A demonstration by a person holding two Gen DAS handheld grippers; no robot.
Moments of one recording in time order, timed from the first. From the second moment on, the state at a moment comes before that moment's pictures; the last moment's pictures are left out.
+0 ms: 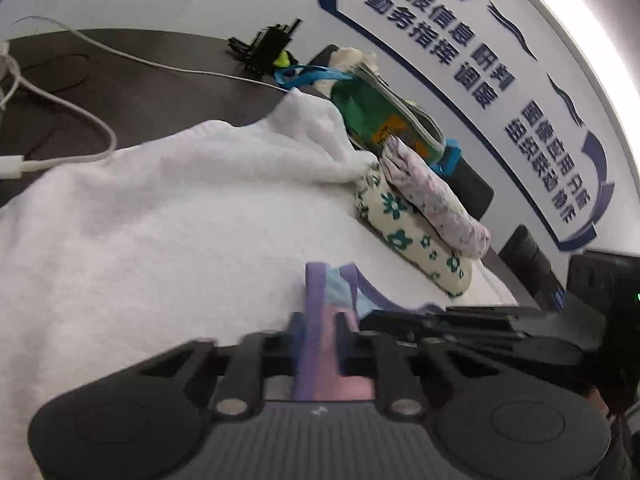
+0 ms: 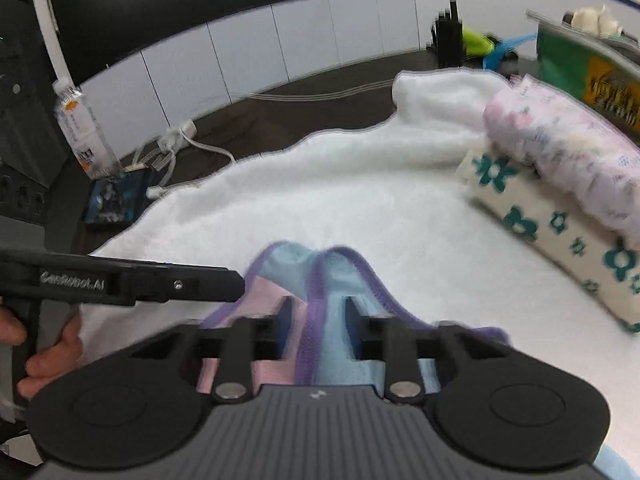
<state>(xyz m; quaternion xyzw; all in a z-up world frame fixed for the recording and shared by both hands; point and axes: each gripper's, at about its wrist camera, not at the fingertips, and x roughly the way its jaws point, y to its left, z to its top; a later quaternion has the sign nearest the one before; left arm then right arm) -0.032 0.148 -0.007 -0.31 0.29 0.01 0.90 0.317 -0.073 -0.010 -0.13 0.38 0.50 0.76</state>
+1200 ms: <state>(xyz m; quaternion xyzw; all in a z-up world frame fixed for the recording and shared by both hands) -0.110 0.048 0.041 -0.10 0.22 -0.15 0.96 0.252 -0.196 0.044 -0.09 0.32 0.39 0.86</state>
